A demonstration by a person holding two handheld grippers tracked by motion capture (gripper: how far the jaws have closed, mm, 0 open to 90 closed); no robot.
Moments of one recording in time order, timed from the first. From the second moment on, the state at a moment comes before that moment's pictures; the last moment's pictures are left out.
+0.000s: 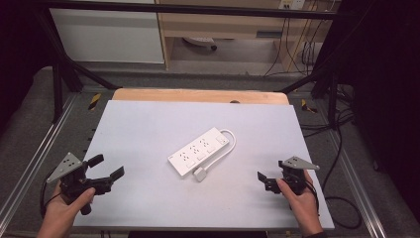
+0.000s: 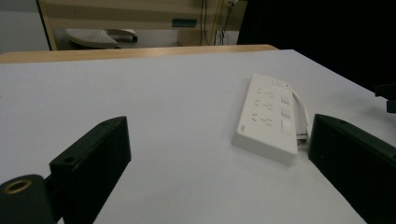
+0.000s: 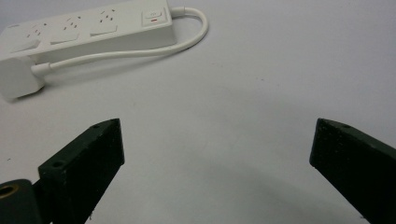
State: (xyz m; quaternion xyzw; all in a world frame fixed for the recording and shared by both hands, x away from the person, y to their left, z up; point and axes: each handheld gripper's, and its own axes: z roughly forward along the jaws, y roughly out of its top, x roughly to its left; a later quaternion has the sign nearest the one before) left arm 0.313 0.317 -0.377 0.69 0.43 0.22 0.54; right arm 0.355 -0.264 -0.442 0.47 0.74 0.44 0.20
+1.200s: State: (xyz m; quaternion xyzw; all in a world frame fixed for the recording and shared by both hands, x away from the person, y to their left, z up) left arm 0.352 0.267 -0.365 0.72 0.41 0.20 0.53; right arm 0.354 -0.266 -0.441 0.47 0.74 0.44 0.21
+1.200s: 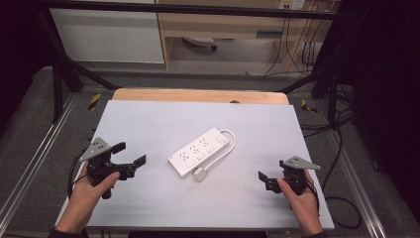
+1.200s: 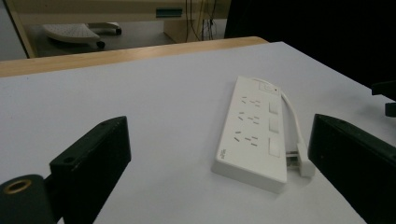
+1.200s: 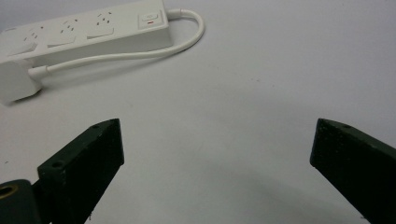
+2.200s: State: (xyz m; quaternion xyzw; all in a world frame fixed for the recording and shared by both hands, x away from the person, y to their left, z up) left arm 0.380 0.215 -0.366 0.75 0.39 0.17 0.51; right arm 0.354 -0.267 -0.440 0.47 0.73 0.44 0.21
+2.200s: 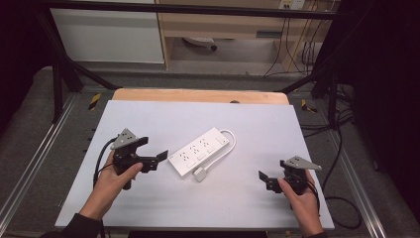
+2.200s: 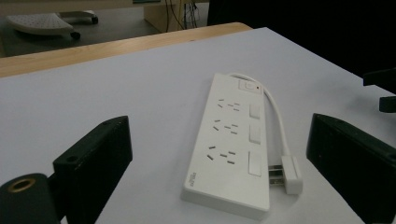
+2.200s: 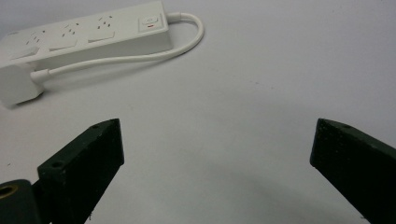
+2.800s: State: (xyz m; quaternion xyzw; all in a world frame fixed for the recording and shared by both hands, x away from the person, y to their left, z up) left arm 0.391 0.191 -0.375 0.76 0.38 0.16 0.50; right arm 0.354 -0.267 -0.440 0.47 0.73 0.44 0.21
